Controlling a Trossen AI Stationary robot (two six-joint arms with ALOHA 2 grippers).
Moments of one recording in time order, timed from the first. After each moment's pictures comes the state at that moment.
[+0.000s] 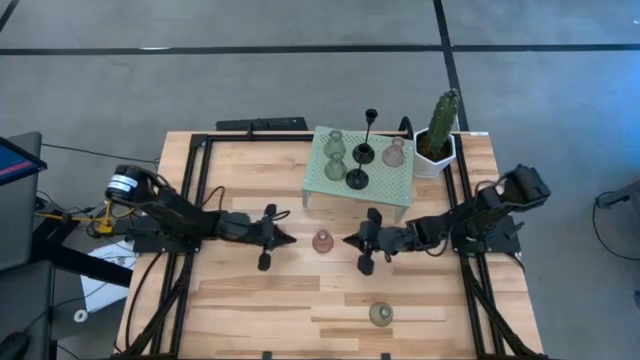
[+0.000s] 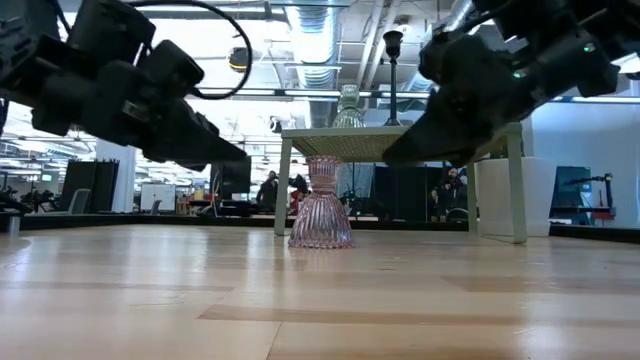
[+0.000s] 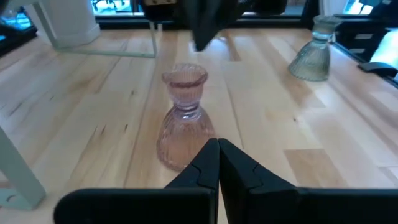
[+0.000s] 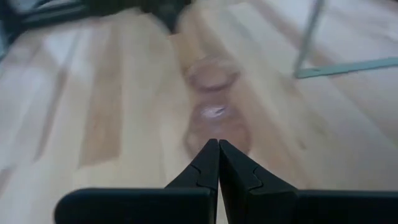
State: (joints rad) left arm -0.20 1.36 0.22 1.02 -0.13 0.00; right arm 0.30 1.57 0.57 0.47 0.41 0.39
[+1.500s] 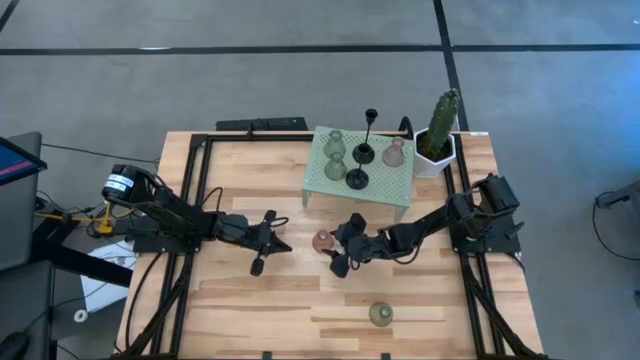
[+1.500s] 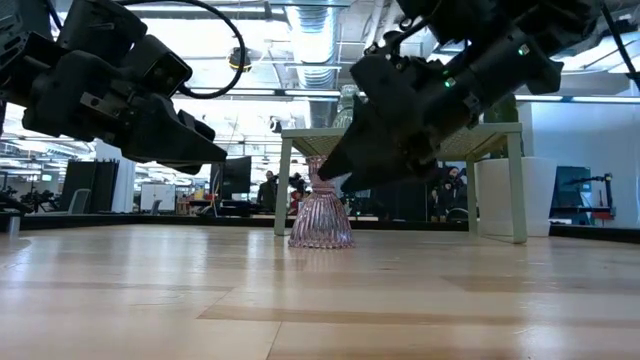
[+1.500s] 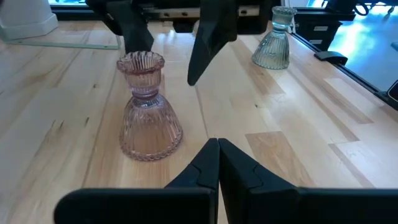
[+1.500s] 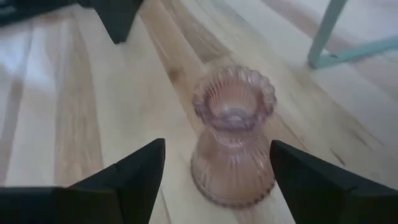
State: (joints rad) left arm -0.22 1.34 0.20 1.00 -0.02 0.00; right arm 0.28 1.82 0.85 0.32 0.47 0.52
